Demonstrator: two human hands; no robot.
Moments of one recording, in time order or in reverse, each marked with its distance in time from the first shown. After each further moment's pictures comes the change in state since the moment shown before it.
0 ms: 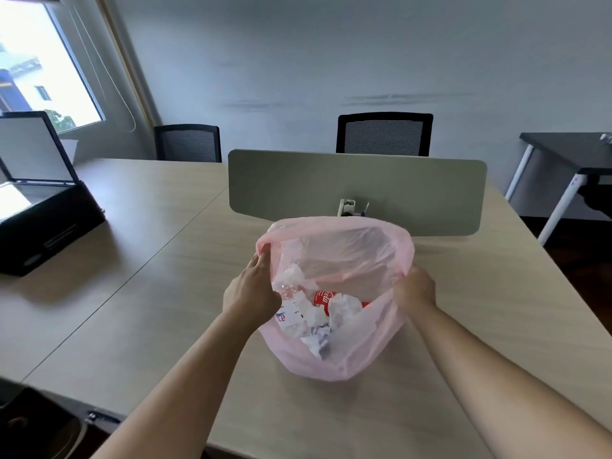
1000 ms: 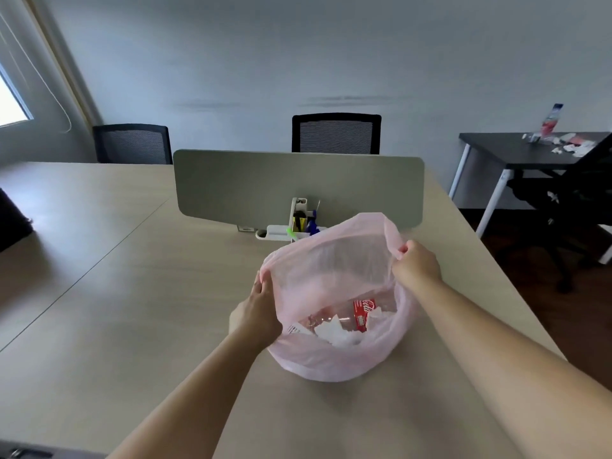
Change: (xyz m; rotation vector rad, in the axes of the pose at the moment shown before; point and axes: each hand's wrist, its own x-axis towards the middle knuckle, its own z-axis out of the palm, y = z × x) left_hand -0.009 0.057 0.064 0.051 -0.220 0.042; right_hand 0.037 0.018 -0.086 -0.294 0.121 -0.072
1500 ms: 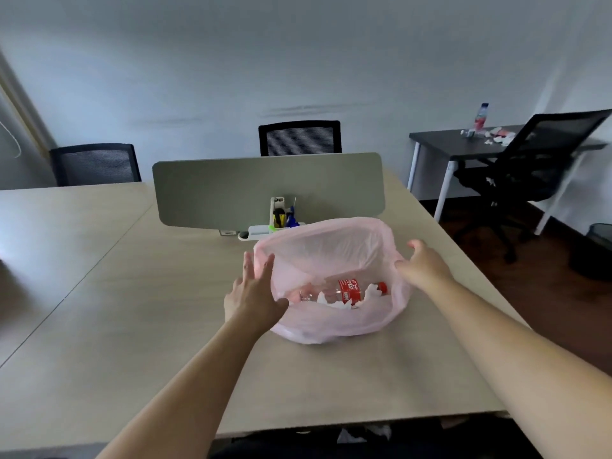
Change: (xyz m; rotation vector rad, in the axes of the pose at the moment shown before) left_hand -0.051 0.000 -0.019 0.041 0.104 0.160; right_hand -0.075 0.053 -0.036 -0.031 0.002 0.113
